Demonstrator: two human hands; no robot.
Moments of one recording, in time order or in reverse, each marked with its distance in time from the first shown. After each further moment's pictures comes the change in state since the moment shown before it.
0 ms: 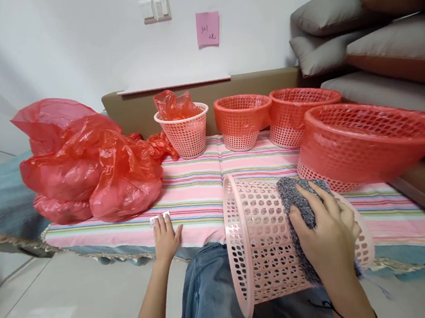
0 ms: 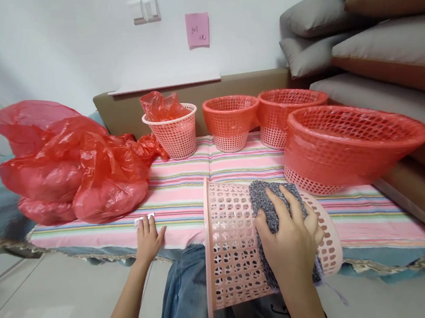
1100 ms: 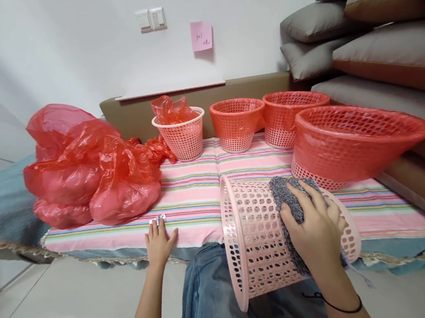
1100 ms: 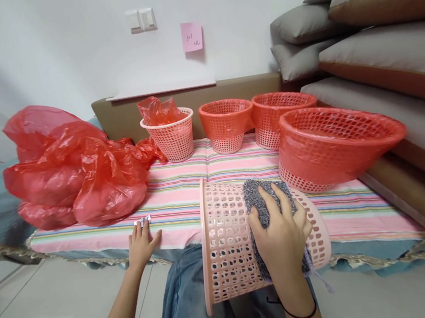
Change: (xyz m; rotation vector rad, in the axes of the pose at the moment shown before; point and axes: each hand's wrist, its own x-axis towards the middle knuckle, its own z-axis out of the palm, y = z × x) left_hand -0.002 -0.005 -0.025 0.246 -0.152 -0.109; right_hand -0.003 0.002 -0.001 -0.034 0.007 -0.031
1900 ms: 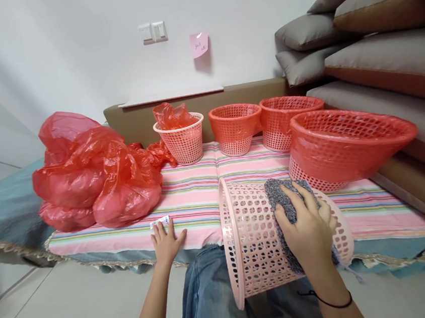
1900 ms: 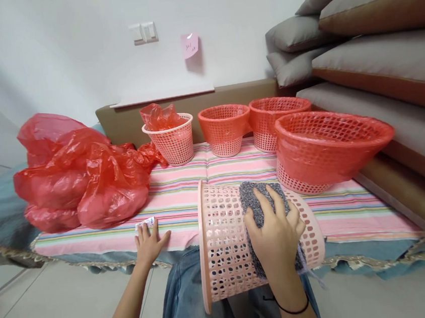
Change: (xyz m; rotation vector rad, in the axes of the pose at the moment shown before) left_hand -0.006 0.037 -0.022 -0.268 -0.058 -0.092; right_hand -0.001 0.000 -0.002 -0.011 0.010 -0.013
